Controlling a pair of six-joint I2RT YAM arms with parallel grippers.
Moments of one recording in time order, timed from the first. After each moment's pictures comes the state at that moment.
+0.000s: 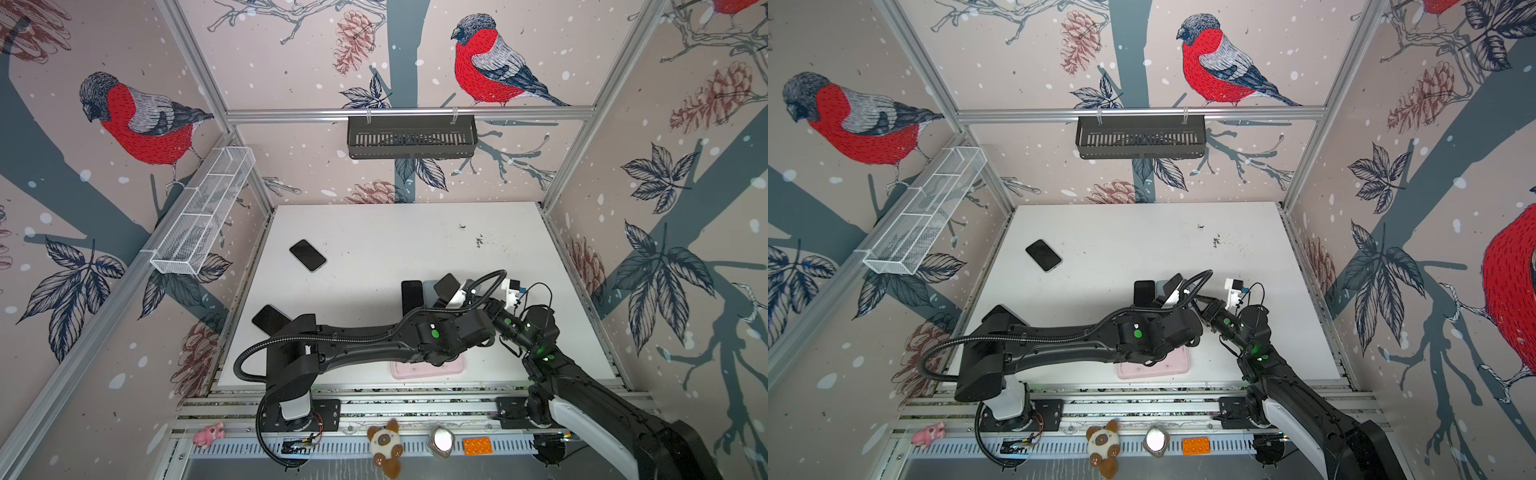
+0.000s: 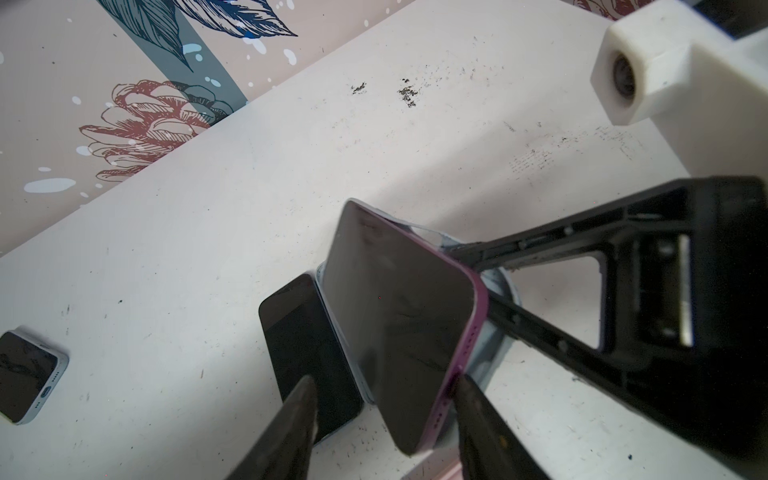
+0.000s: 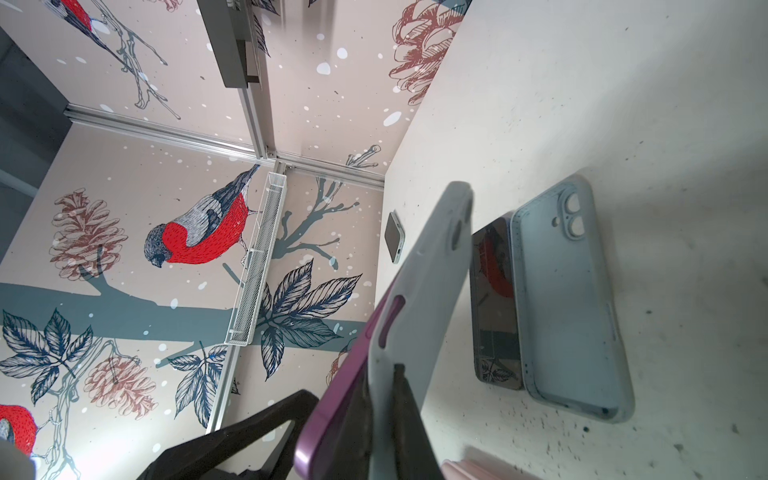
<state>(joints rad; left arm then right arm) -1.33 1.74 1.35 -0.48 -0.77 -0.43 0.37 0.79 0.08 0.62 -0.47 1.26</state>
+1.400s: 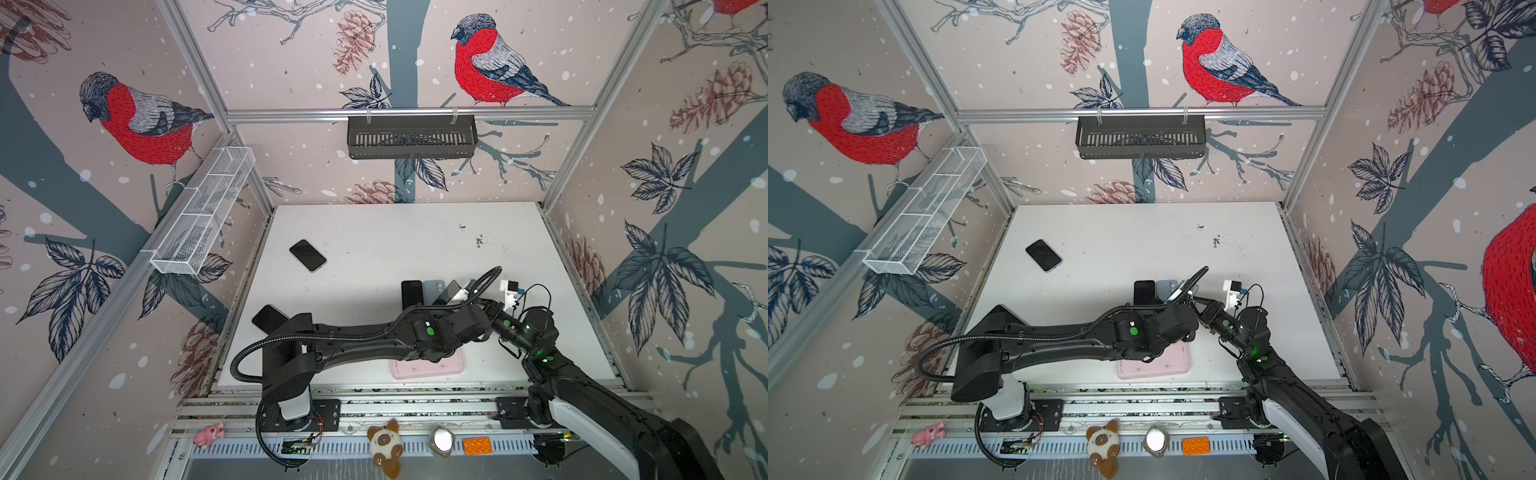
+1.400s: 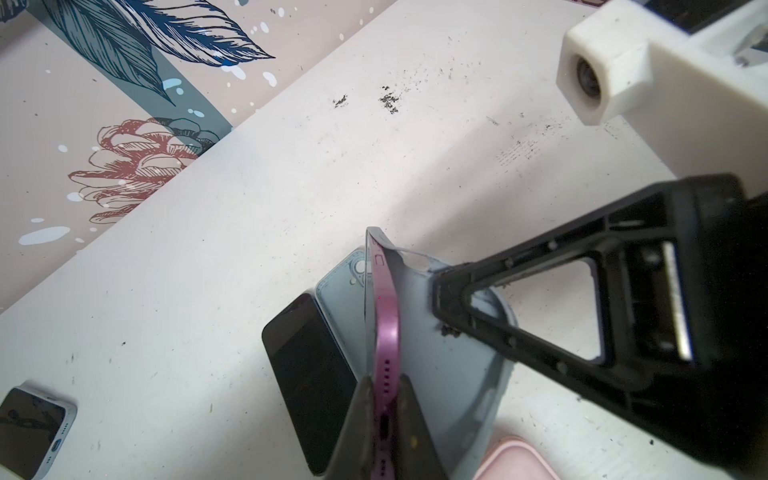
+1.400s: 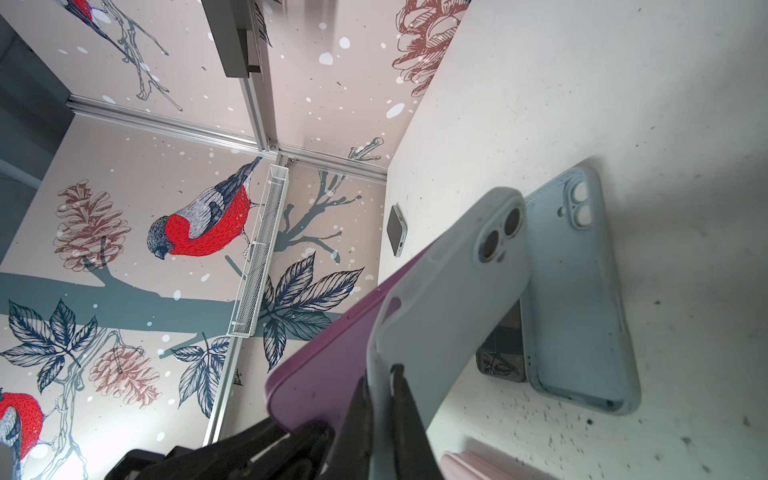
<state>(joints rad) -1.31 1.71 1.30 -0.39 -0.71 -0.26 0.38 0.81 0.06 0.66 -0.48 1.26</state>
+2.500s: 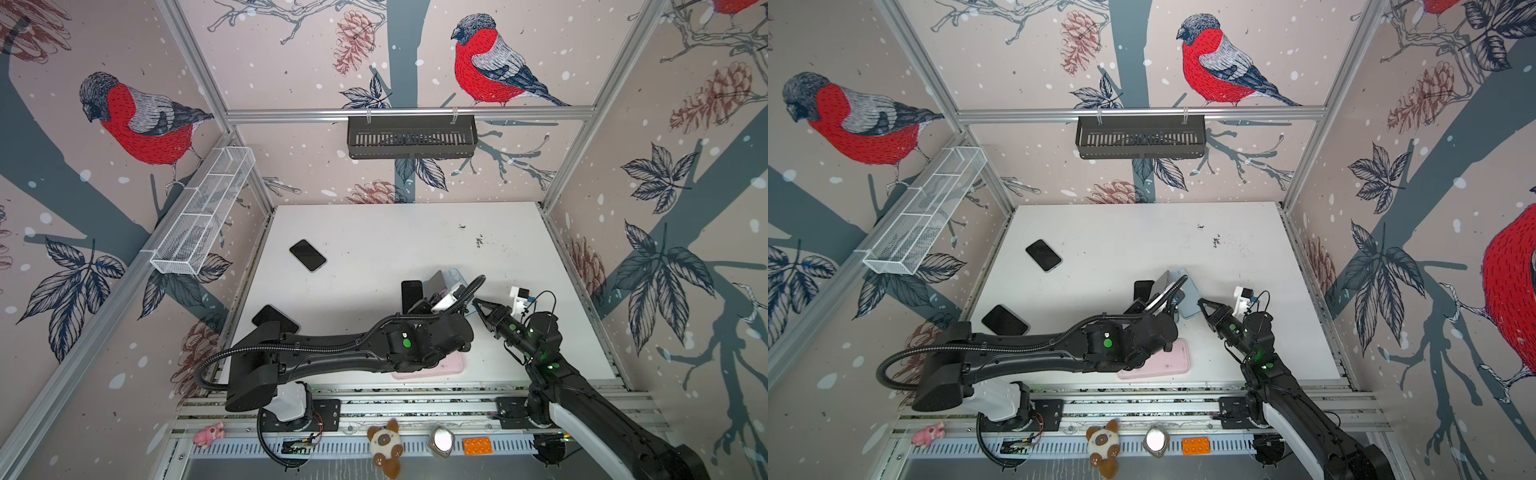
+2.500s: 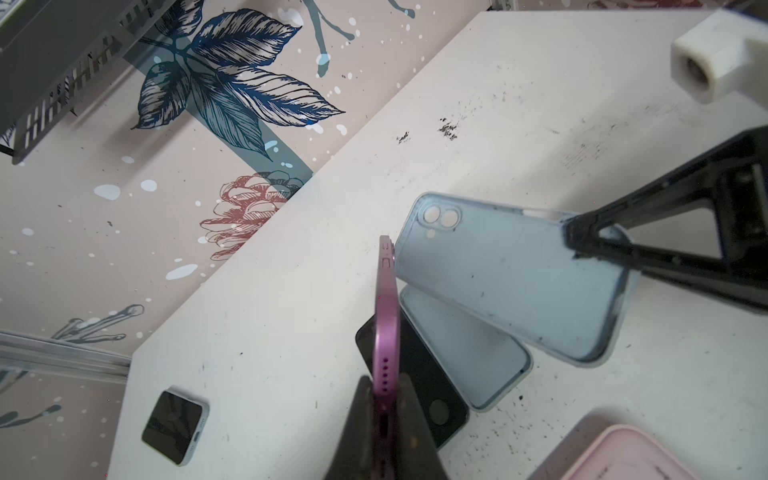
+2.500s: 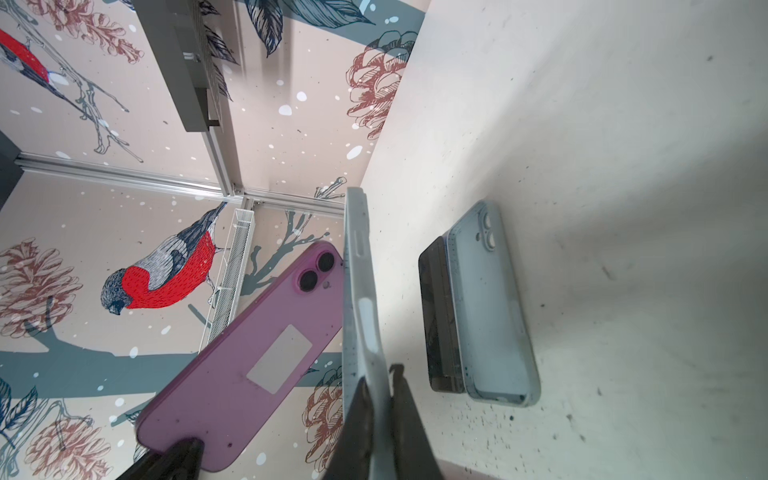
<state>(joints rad) -1.35 1.53 1.12 -0.29 -0.92 -0.04 0.29 0.66 0.02 0.47 -0.42 1.25</state>
